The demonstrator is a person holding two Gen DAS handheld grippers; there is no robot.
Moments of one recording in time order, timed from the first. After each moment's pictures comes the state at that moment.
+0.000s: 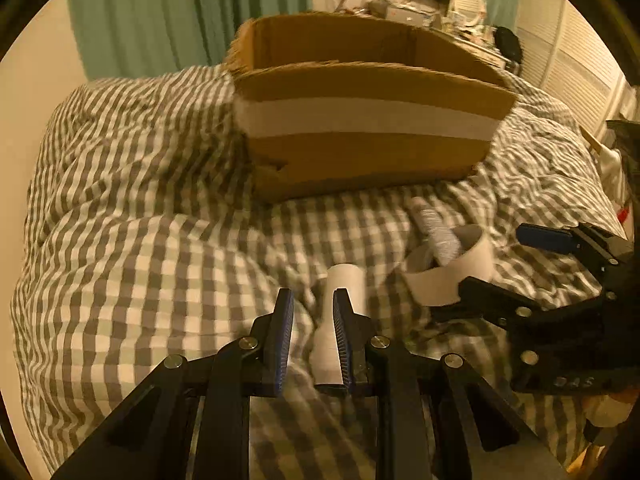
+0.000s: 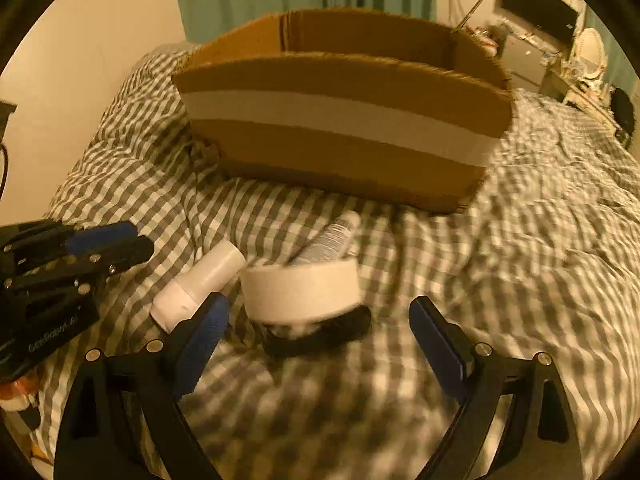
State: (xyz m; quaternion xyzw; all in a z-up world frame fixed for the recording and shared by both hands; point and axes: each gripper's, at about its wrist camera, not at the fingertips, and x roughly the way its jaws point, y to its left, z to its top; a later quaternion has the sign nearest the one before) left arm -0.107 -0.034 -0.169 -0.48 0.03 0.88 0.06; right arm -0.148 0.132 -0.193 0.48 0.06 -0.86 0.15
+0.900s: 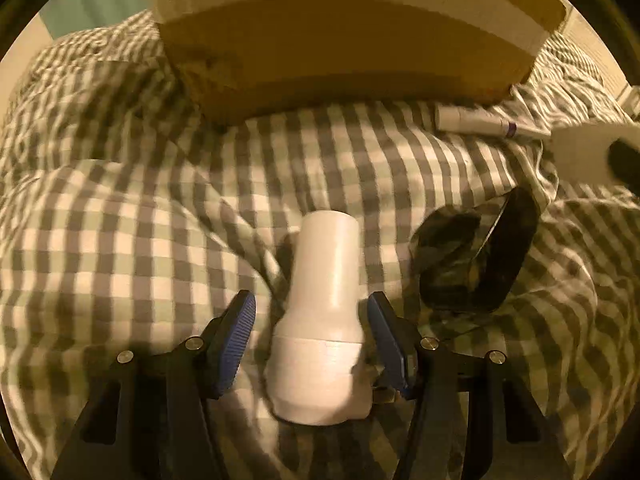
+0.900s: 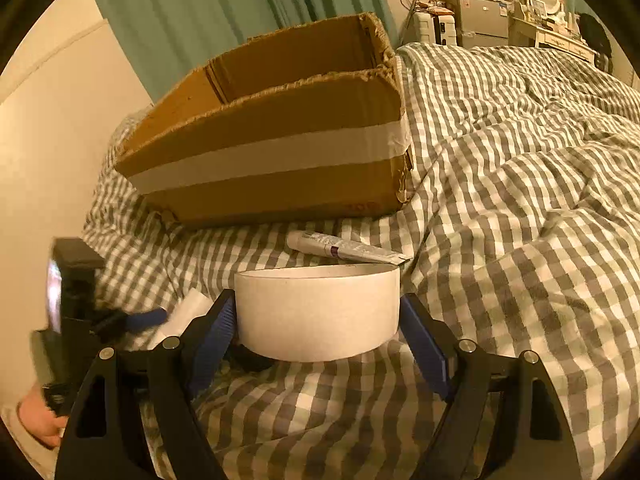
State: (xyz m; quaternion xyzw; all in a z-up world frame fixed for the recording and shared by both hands) left arm -0.137 0.005 -0.242 -0.57 0.06 0.81 0.06; right arm -0.156 0.218 -0.178 0.45 -0.08 -0.88 0.13
